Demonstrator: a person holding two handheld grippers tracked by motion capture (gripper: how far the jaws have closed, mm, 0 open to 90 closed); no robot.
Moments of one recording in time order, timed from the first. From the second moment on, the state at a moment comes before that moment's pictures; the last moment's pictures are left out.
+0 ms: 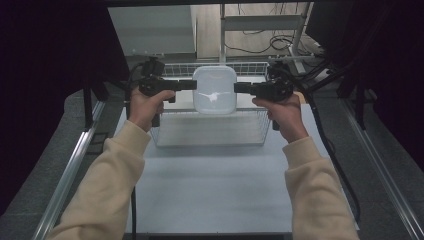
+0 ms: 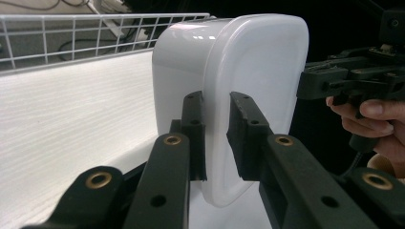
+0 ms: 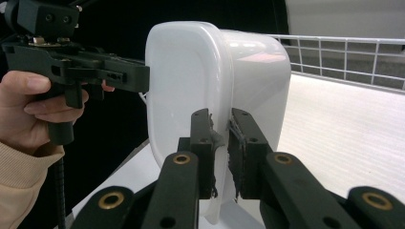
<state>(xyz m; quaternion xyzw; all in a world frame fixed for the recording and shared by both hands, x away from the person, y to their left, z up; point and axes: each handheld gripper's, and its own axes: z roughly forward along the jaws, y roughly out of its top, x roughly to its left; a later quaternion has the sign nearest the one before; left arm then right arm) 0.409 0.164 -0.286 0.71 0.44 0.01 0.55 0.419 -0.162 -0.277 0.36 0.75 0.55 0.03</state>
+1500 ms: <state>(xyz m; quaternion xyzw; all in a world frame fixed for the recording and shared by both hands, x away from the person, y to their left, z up) 0.464 0.176 -0.316 0.65 0.50 -0.04 0.57 0.487 -0.152 -0.297 0.47 0.71 0.53 0.00</state>
